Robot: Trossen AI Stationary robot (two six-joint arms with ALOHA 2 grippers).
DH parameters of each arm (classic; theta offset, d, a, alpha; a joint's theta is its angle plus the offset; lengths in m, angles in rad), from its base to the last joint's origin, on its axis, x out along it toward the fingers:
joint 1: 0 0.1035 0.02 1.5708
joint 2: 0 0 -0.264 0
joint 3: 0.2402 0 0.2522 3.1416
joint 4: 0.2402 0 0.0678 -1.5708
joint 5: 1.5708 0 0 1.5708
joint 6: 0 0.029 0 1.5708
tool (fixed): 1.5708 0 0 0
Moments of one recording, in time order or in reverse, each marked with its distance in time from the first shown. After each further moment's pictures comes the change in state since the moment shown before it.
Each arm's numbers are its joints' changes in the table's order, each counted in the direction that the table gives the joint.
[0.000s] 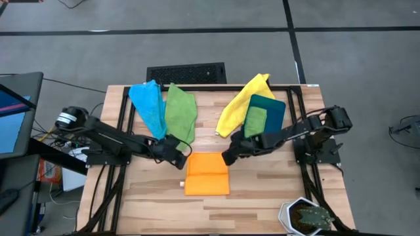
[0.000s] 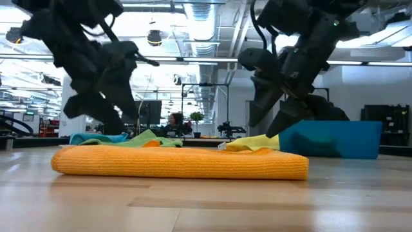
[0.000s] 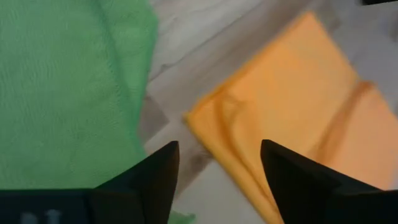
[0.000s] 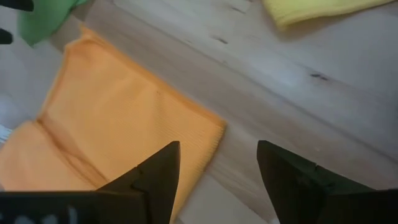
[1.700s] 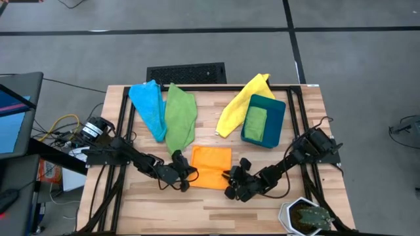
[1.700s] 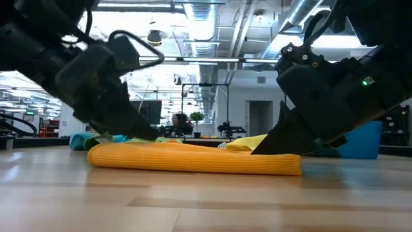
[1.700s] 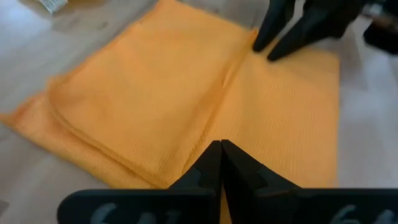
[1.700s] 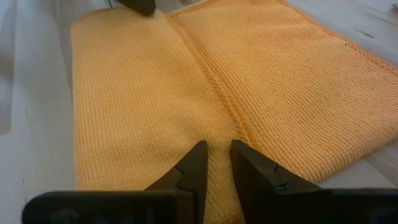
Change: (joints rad) left arm -0.244 -0.385 -0.017 -0.663 -0.247 0.474; right arm 0.415 -0.358 -0.048 -0.553 0.523 -0.267
